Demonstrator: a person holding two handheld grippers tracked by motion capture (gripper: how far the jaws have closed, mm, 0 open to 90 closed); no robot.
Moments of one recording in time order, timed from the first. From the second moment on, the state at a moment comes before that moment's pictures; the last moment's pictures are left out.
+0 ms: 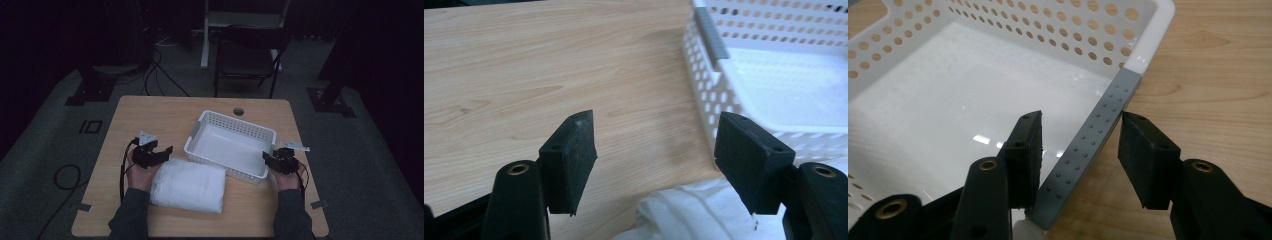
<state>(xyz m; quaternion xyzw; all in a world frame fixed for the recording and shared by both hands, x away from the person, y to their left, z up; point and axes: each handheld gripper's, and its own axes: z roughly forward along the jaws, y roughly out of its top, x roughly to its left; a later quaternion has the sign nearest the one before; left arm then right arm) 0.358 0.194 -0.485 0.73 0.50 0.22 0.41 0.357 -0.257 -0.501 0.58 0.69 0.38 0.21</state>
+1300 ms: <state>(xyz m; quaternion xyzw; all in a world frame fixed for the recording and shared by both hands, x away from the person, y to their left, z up) 0.361 0.174 -0.491 0.75 0.48 0.18 0.41 0.376 -0.211 -0.495 0.54 0.74 0.36 0.20</state>
